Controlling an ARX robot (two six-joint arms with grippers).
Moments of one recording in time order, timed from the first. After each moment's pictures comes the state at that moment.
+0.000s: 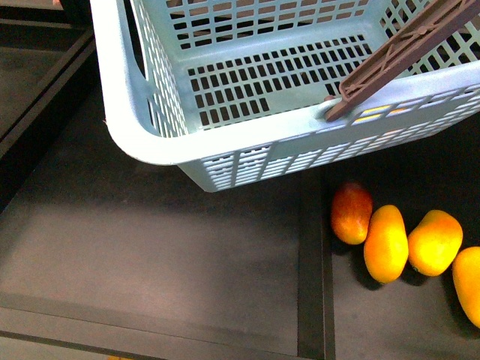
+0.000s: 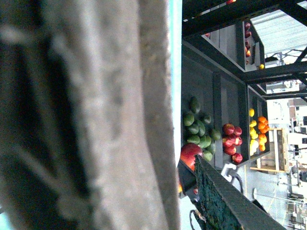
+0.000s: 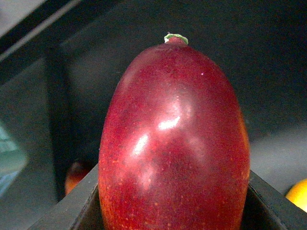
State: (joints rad) left arm -0.62 1.91 1.71 -0.29 0.35 -0.93; right arm -0.64 1.50 0.58 0.31 -0.46 0.16
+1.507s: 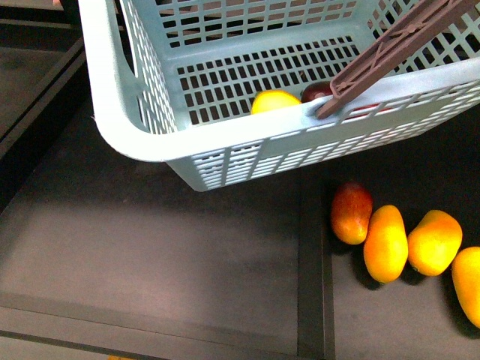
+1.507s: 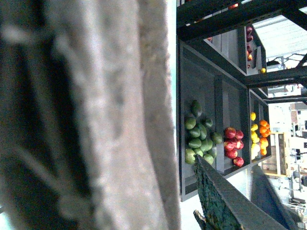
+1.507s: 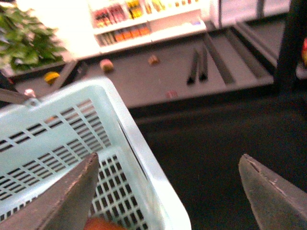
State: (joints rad) left arm -0.62 1.91 1.71 -0.29 0.34 -0.93; right arm 0.03 1.03 0.61 0.34 0.10 0.21
